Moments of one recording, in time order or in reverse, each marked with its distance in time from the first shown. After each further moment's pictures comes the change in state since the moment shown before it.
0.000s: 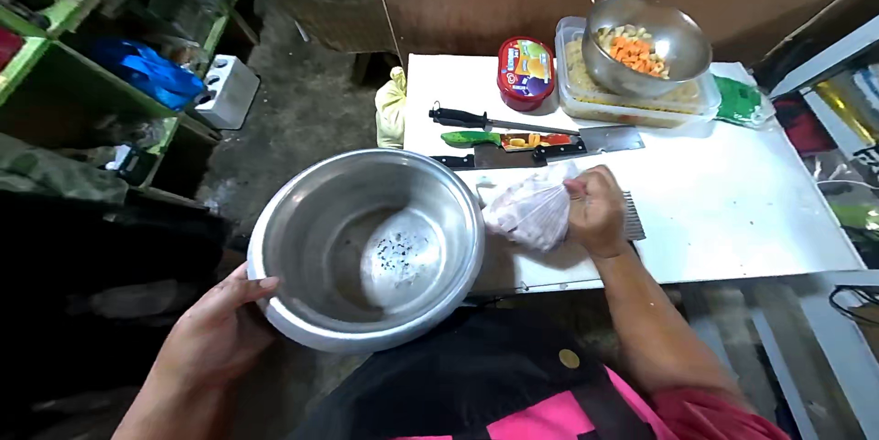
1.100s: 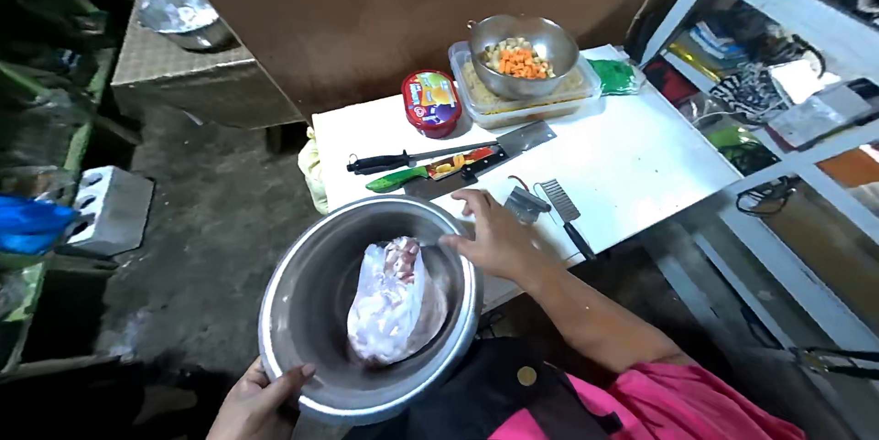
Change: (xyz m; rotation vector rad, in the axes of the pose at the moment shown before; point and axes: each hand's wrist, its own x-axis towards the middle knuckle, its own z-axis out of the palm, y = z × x) left_hand 0.021 -0.032 0.045 0.079 -0.112 -0.075; right_hand 0.020 -0.069 -0.007 0.161 -0.550 0.562
